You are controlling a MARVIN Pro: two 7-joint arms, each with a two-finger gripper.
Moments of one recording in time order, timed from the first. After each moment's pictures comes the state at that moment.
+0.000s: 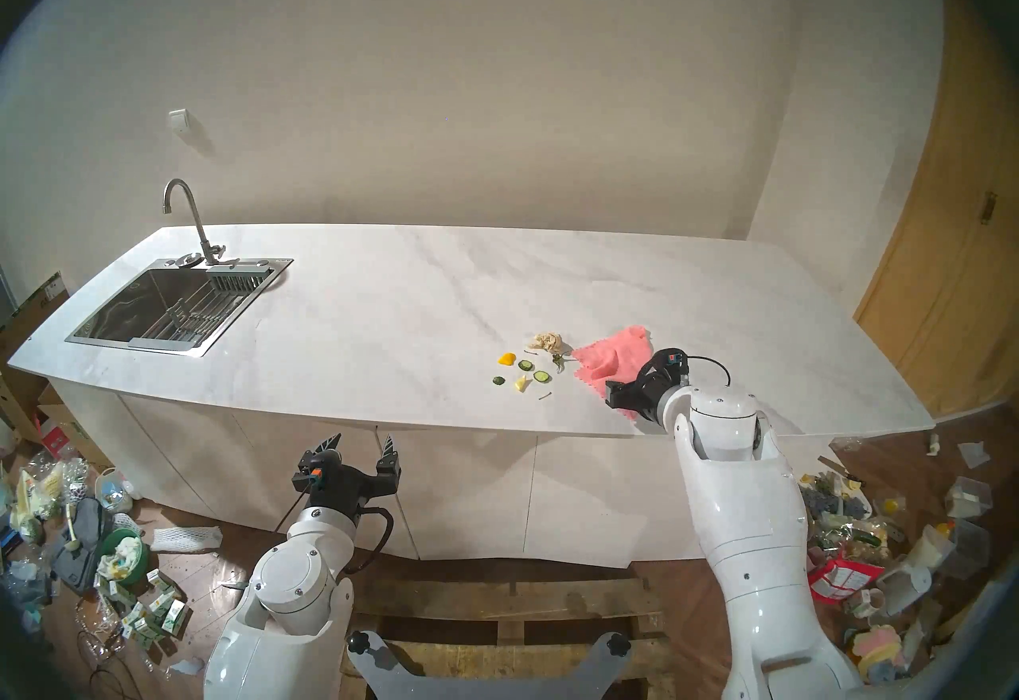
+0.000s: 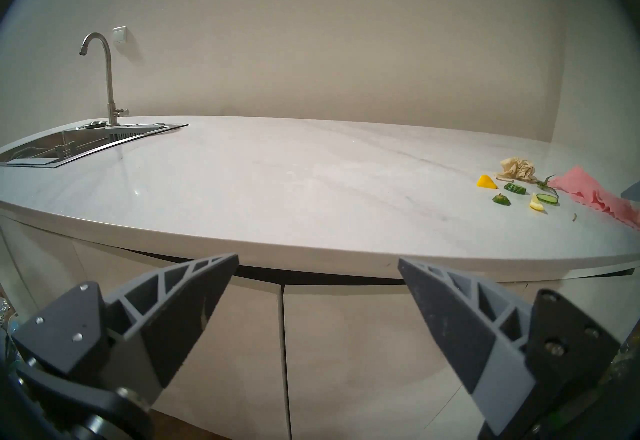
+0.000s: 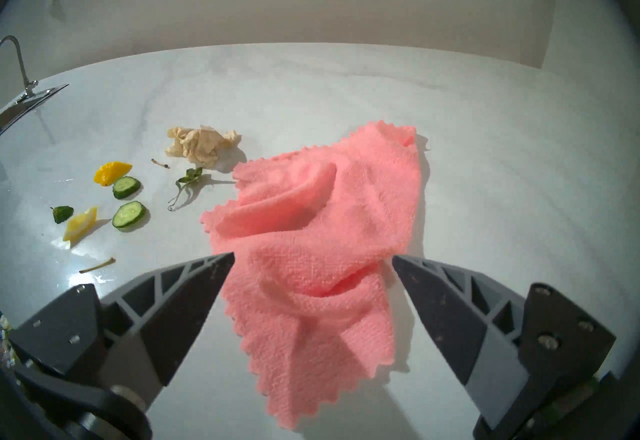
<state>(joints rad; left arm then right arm) 1.91 -1.57 -1.54 -1.76 -0.01 -0.01 0.04 -1.36 -1.32 1.64 -1.47 0.12 0.62 0.28</state>
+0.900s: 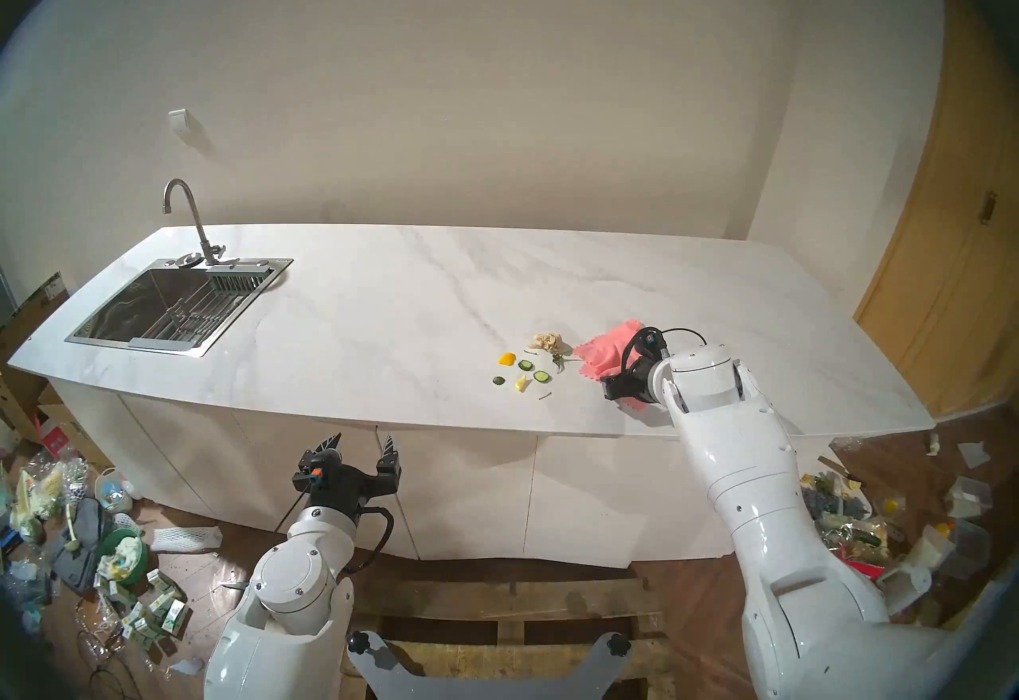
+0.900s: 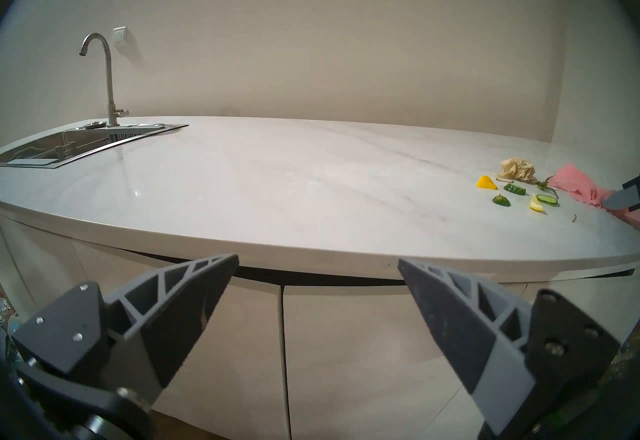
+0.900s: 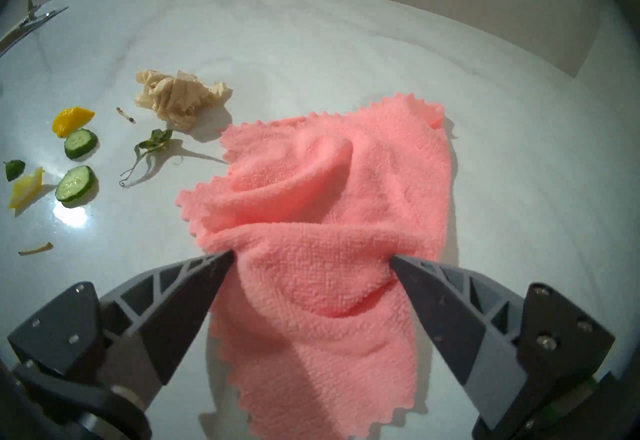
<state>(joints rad) 1.91 -1.57 -1.53 -1.76 -0.01 -0.01 0.04 -1.11 -1.21 1.44 -1.22 -0.01 0.70 0.39</state>
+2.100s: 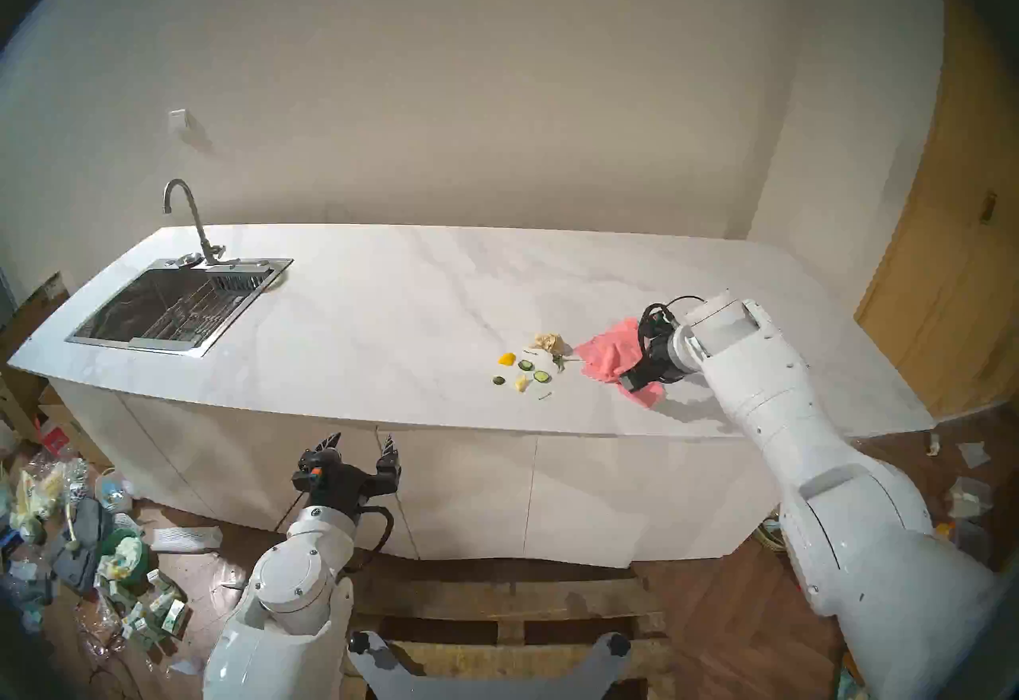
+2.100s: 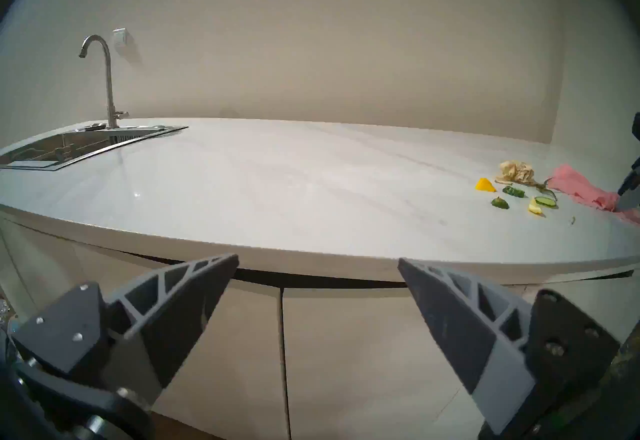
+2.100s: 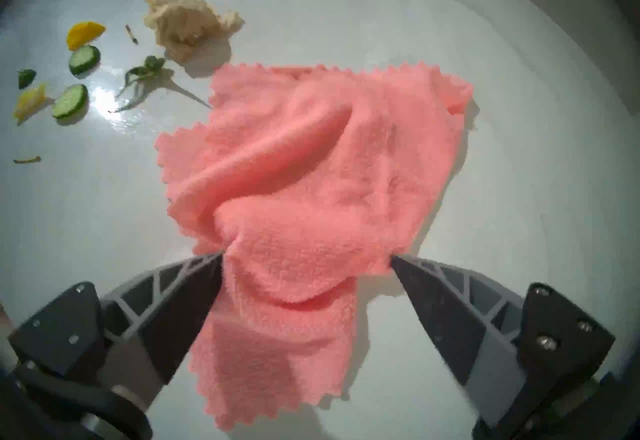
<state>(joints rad) 1.91 -1.57 -1.53 -1.77 -0.01 -0.01 0.04 -0.78 -1.10 1.21 -0.87 -0.15 0.72 0.72</state>
